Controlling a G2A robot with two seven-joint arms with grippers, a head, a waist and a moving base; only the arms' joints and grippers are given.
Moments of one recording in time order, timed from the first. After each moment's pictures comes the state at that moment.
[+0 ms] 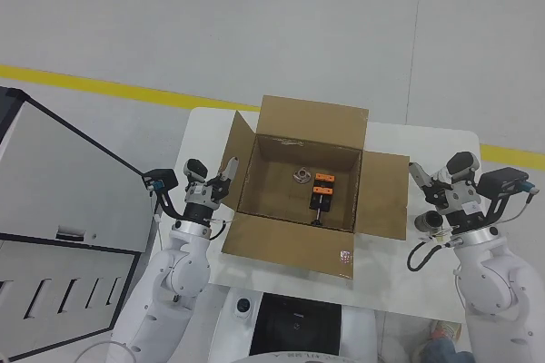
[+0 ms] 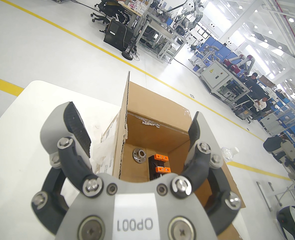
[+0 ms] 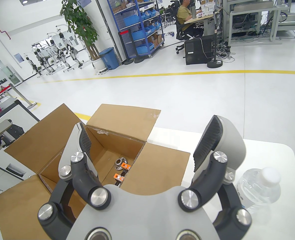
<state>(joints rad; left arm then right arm) 1.74 -1.29 -1.36 -1.95 0.84 0.04 0.16 -1.77 -1.20 1.70 -1.99 -0.91 -0.31 0.04</state>
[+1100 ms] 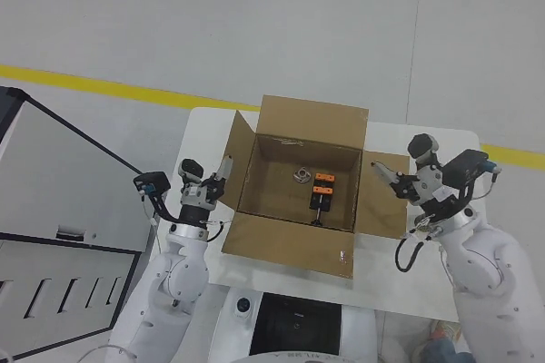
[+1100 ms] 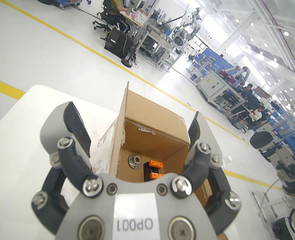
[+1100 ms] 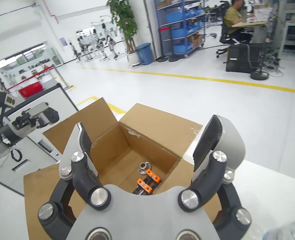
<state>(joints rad) 1.79 -1.30 -1.39 -2.01 0.81 0.04 0.22 -1.57 -1.20 1.54 -1.94 -0.94 -0.52 0.14</state>
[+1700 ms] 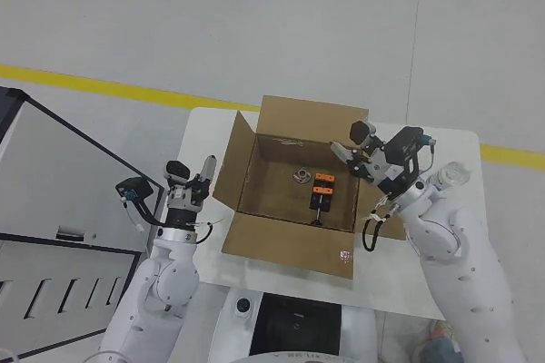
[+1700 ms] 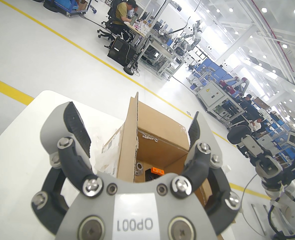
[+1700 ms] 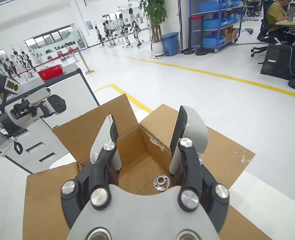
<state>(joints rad) 1.82 -1.30 -1.43 -2.02 0.77 0.01 0.24 -1.38 -1.21 1.35 -1.80 -0.97 -0.50 0.17</state>
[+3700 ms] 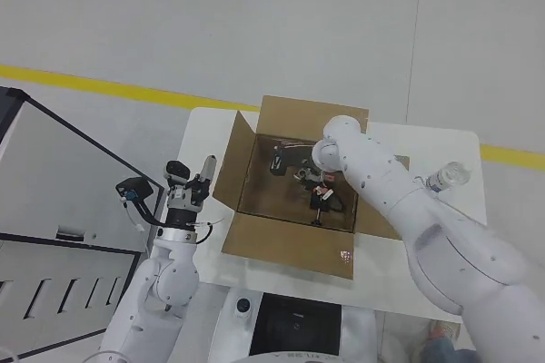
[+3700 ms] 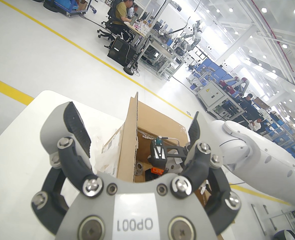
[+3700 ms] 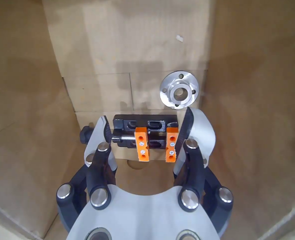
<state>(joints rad) 1.82 -1.30 -1.43 -2.02 0.77 0.01 0.24 -0.40 -1.59 0.38 -0.55 -0.98 -0.77 0.87</state>
